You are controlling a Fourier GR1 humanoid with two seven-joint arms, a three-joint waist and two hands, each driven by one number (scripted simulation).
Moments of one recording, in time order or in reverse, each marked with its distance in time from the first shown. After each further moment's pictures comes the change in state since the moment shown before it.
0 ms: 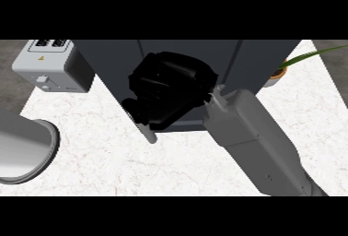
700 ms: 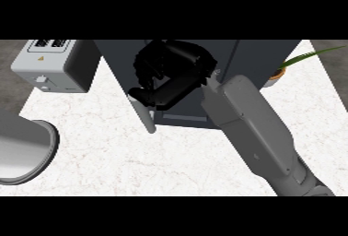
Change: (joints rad) left arm -0.040 -0.087 0.055 -0.024 -0.017 -0.045 0.104; right arm -0.077 0.006 -0.062 0.214 0.199 0.158 -0.222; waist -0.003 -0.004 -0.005
